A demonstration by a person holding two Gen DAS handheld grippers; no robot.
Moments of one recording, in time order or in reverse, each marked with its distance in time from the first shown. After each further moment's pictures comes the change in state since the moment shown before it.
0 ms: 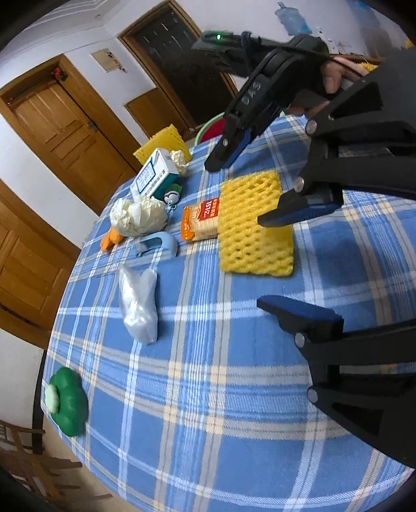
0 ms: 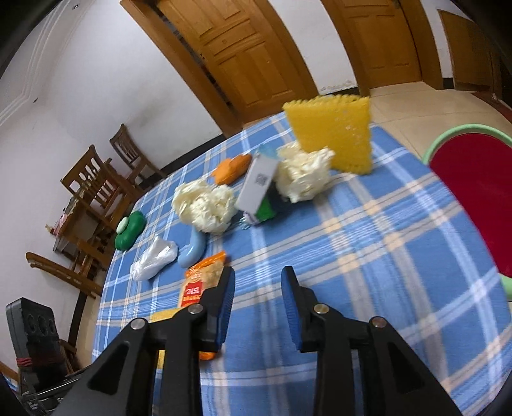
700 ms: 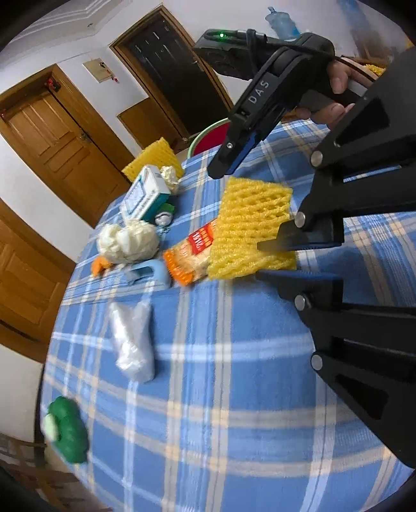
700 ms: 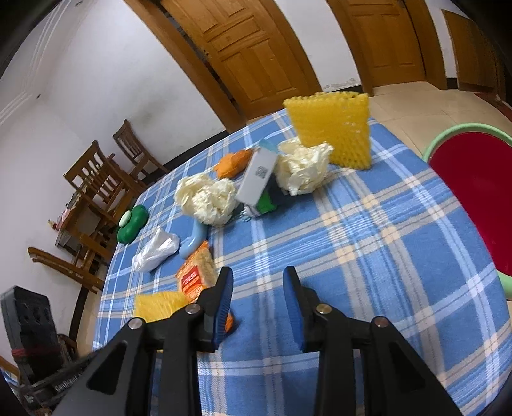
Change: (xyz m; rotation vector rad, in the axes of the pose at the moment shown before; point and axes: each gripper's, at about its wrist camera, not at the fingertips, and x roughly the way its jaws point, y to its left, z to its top) left arm 0.007 -0.016 -0.003 0.033 -0.008 -0.041; right arm 0.002 0.005 -0.006 -0.026 0.030 0.020
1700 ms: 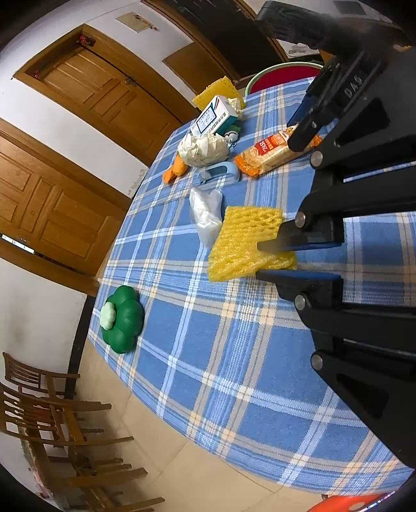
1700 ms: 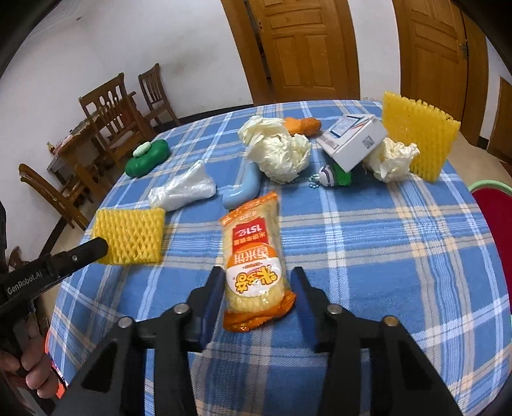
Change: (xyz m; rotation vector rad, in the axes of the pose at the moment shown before) left arm -0.049 0.049 0.015 -0.088 -0.219 0.285; right arm 0.033 0.068 -0.033 -0.298 0.078 -0.075
